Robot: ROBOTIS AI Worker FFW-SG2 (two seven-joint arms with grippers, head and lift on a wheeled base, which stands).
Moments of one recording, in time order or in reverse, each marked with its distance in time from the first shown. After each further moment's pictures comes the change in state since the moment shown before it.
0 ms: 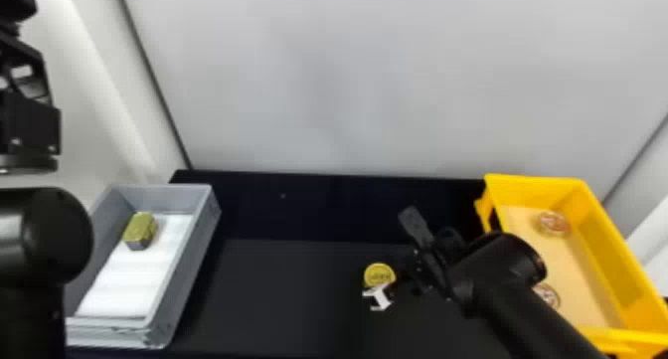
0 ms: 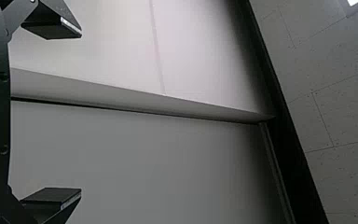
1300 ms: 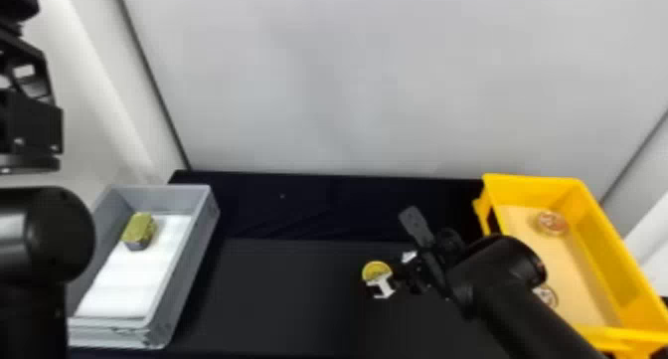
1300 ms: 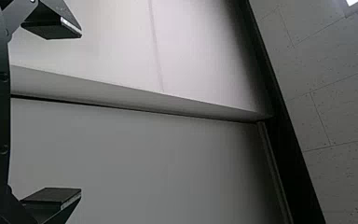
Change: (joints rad) left arm -0.003 0.000 -0.003 0.006 0.000 -0.008 0.000; right arm -0.004 0.008 -0.011 0.033 -0.013 -0.039 -0.051
